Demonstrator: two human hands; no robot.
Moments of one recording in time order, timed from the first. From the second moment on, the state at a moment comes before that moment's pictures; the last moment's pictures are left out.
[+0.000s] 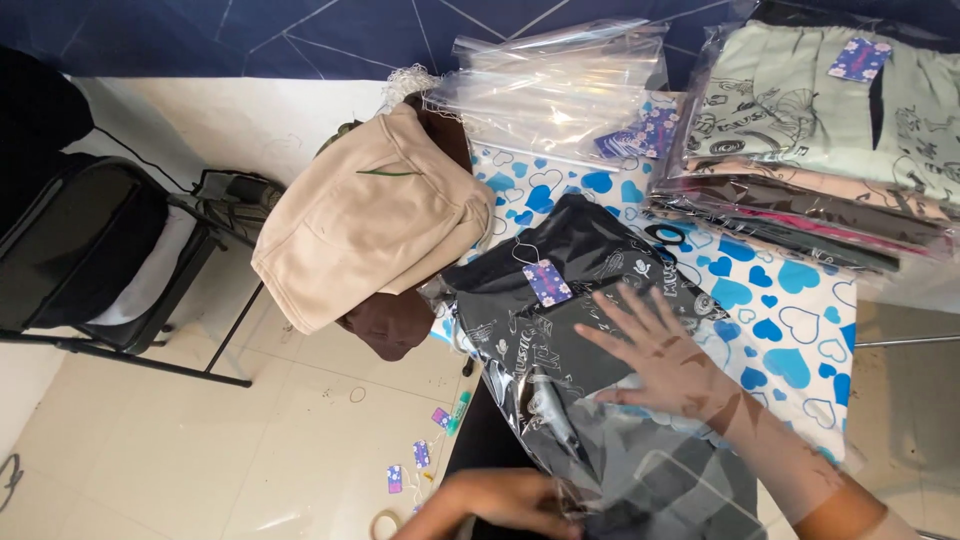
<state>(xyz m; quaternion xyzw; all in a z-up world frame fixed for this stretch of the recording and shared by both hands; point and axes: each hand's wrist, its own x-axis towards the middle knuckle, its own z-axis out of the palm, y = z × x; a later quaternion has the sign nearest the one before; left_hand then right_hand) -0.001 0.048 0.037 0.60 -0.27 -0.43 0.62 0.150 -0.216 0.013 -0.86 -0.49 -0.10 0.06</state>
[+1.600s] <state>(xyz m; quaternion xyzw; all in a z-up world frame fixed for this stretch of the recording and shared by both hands) 0.115 0.120 0.009 0.98 -0.08 0.10 0.16 0.177 -0.198 -0.021 -0.94 -0.35 -0.01 0.04</state>
